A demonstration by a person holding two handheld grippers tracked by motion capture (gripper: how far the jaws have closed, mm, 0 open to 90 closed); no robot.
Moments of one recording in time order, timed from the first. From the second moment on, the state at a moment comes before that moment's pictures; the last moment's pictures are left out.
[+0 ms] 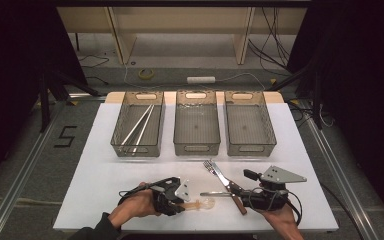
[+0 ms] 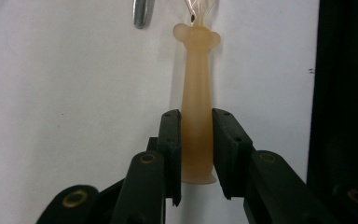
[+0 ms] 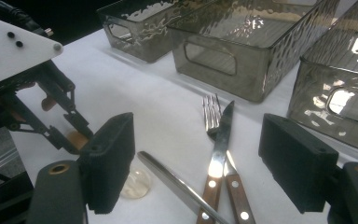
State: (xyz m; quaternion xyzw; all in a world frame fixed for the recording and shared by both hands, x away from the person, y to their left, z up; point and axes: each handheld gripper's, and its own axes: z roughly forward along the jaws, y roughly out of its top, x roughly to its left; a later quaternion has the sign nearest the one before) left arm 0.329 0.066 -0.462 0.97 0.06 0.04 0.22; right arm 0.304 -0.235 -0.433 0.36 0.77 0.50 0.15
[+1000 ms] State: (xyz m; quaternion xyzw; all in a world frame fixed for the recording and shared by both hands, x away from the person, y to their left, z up) left arm 0.362 0.101 -0.411 0.90 0.22 0.06 0.36; right arm 0.304 -0.240 -0.434 0.37 0.77 0.50 0.15
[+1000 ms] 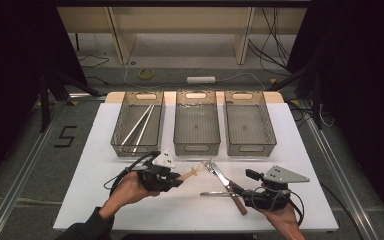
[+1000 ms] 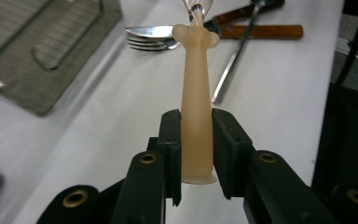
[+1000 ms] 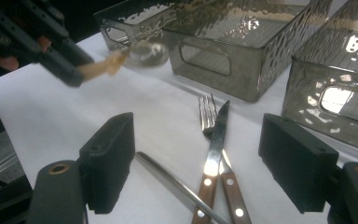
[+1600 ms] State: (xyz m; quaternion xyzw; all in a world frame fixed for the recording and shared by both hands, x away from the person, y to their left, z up) left arm 0.425 0.101 -0.378 0.85 0.32 0.11 0.41; right arm 0.304 -0.240 -0.434 0.37 0.77 0.50 0.14
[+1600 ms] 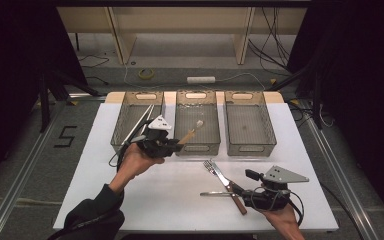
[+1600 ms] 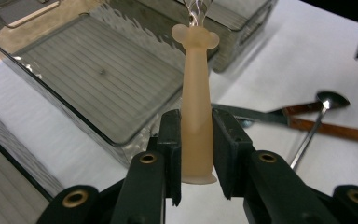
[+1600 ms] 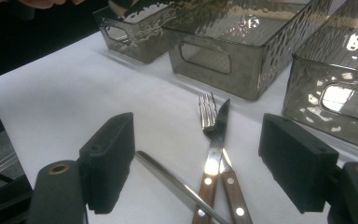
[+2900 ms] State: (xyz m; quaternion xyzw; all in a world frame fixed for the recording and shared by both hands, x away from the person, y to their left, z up) left arm 0.502 0.072 -0.396 0.80 0.43 0.11 0.41; right arm 0.304 -0.241 -0.434 0.37 0.76 0.51 0.14
